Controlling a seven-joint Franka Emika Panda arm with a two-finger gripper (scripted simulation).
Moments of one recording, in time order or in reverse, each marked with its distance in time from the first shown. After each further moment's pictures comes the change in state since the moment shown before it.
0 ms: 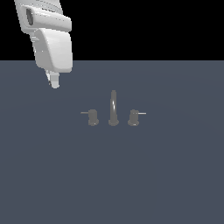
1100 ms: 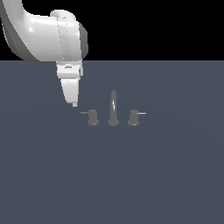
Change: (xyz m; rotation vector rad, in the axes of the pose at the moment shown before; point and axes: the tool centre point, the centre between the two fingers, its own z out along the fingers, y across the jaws) arm 0.088 -0.089 0.103 0.014 0.032 0.448
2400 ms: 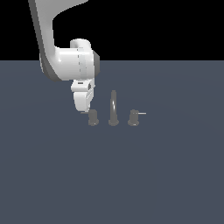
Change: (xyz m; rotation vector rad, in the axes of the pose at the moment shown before) arm 0.049 -0.058 0.059 0.010 0.016 0.274
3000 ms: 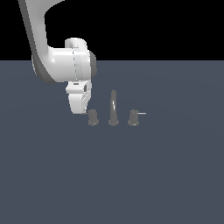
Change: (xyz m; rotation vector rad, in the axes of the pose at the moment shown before) arm -0.011 0.021 0.000 0.013 -0.003 0.005
